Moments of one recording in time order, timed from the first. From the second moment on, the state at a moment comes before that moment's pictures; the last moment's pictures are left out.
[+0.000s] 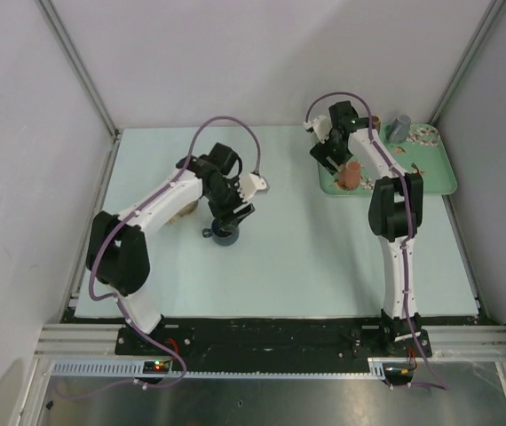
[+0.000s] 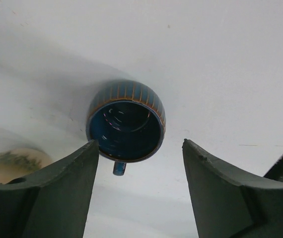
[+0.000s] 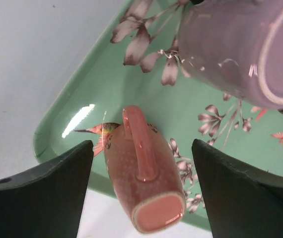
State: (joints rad) left arm -0.51 1.74 1.41 -0.94 0.24 0.62; right arm 0.21 2.33 2.16 -0.86 0.05 -0.59
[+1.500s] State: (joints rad) left arm -0.37 1.74 2.21 -1.12 0.78 0.13; right arm 0.32 1.44 1.59 -0.21 -0.23 0.09
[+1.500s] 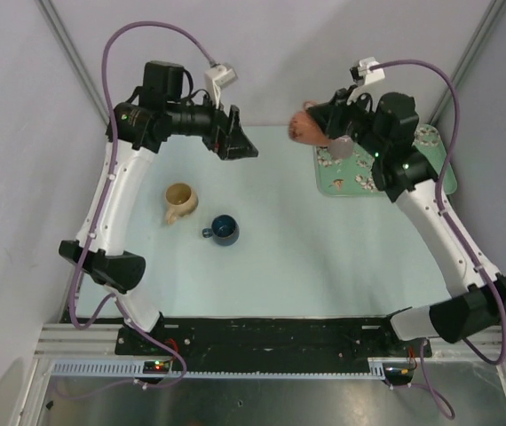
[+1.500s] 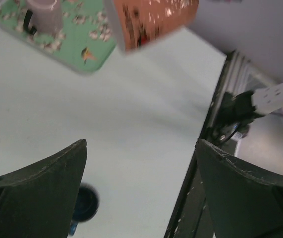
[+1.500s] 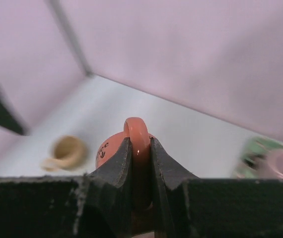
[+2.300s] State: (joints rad) left arm -0.38 1.72 2.29 -0.91 1.04 -0.17; right arm 0.57 1.44 1.44 0.42 -0.34 0.67
